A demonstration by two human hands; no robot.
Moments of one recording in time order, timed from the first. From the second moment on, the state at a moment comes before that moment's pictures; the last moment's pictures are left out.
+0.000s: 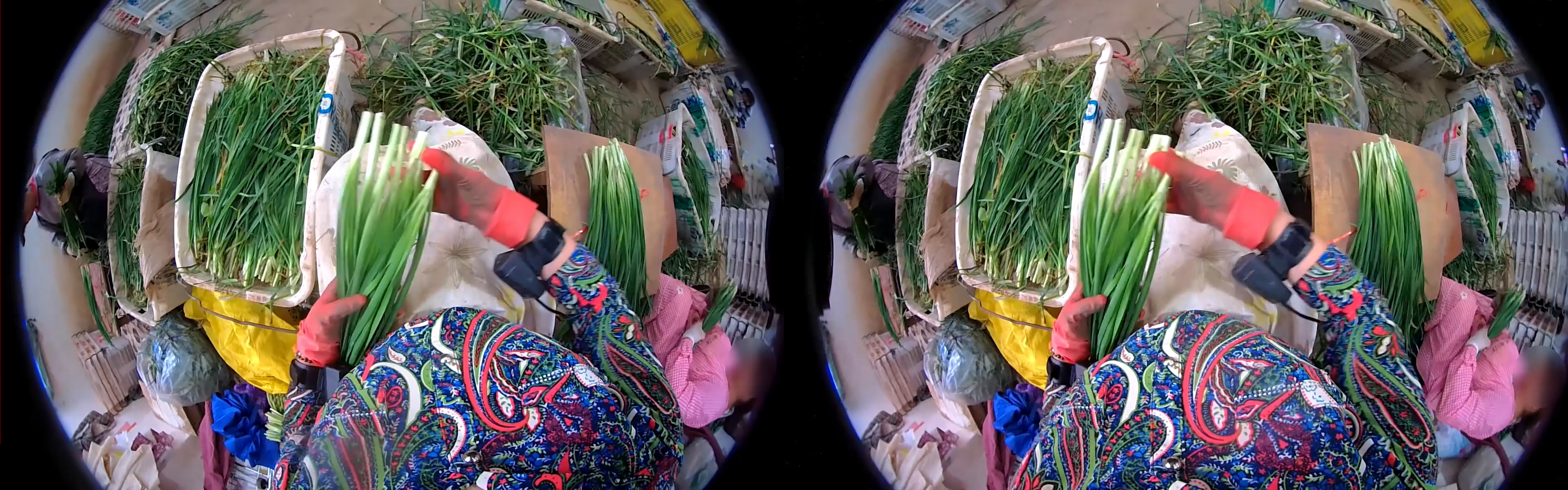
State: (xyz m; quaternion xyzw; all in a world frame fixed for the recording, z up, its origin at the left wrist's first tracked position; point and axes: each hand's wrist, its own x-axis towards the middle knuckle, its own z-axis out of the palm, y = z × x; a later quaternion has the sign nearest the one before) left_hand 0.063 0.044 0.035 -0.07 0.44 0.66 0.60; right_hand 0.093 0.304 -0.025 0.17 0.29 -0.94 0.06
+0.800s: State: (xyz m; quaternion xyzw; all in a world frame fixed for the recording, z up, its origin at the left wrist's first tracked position) left_hand -0.017 0.158 0.126 0.52 0.72 0.42 -0.15; right_hand 0.025 0.356 0.156 -0.18 0.55 -0.72 -0.38
